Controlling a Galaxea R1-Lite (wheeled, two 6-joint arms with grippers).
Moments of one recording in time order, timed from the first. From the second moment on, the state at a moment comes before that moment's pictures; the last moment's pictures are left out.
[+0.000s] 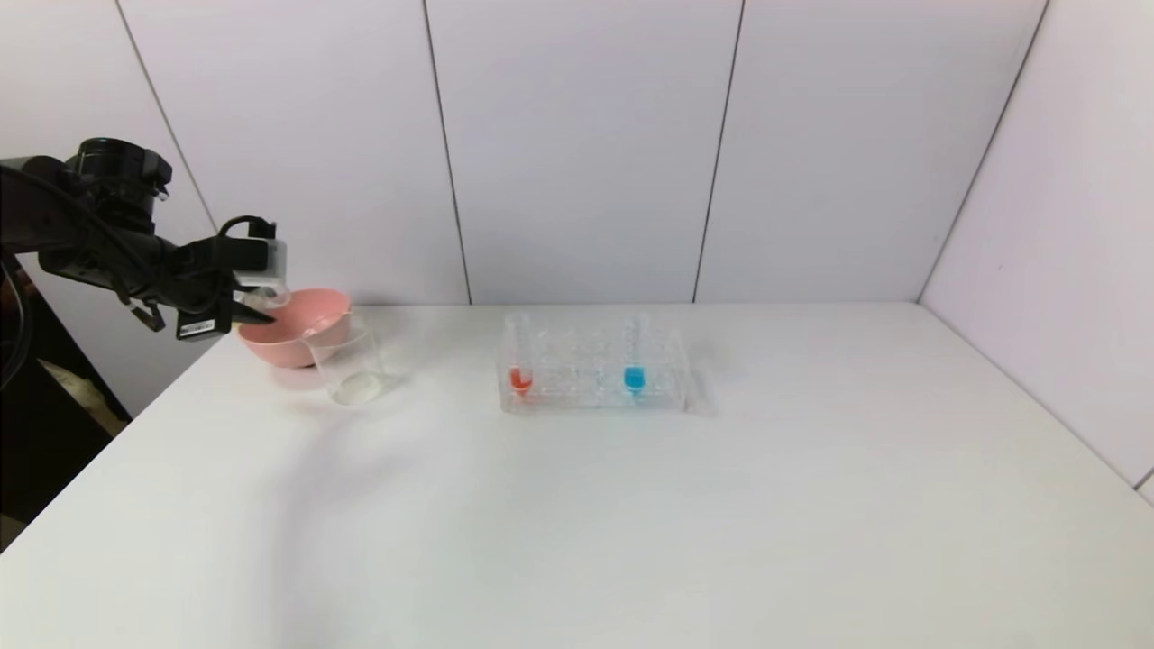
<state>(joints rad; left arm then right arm) 0.24 2.08 -1.86 0.56 -0.36 1.55 0.00 0.00 0.00 0.00 -0.04 0.09</state>
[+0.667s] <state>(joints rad) 0.24 2.11 -1.95 0.71 -0.28 1.62 0.00 0.00 0.00 0.00 -0.04 0.09</state>
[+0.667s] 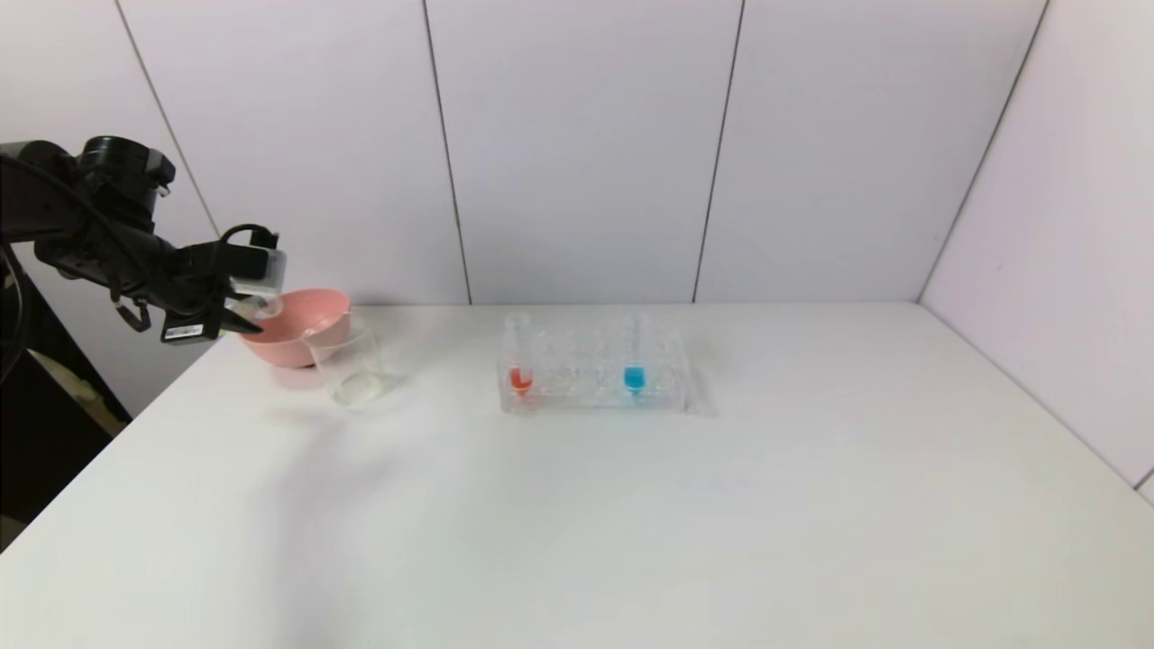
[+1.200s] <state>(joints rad) 0.24 2.13 -1.98 0.75 -0.24 1.64 0.00 0.00 0.00 0.00 -0.04 0.09</state>
